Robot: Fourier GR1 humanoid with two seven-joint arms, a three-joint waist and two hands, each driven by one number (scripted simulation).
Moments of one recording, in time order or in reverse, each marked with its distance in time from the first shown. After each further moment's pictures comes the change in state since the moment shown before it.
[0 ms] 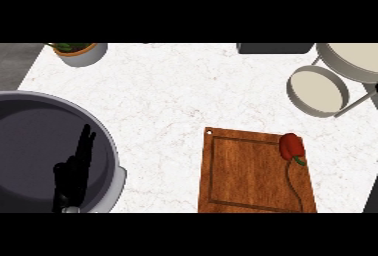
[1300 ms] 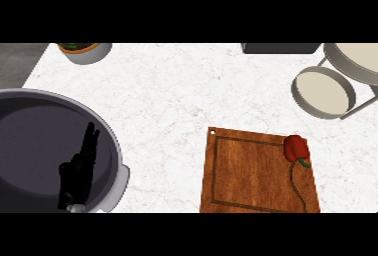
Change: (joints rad) left arm -0.018 -0.031 0.008 0.023 -0.019 -0.024 -0.034; right arm -0.261 -0.151 -0.365 0.824 -0.062 -0.244 -0.166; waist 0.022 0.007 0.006
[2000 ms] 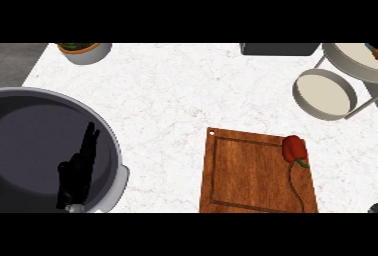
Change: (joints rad) left arm 0.000 0.001 0.009 -0.004 -0.006 -0.017 0.012; right arm -0.021 0.034 -0.180 0.141 -0.280 -0.479 -0.192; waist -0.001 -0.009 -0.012
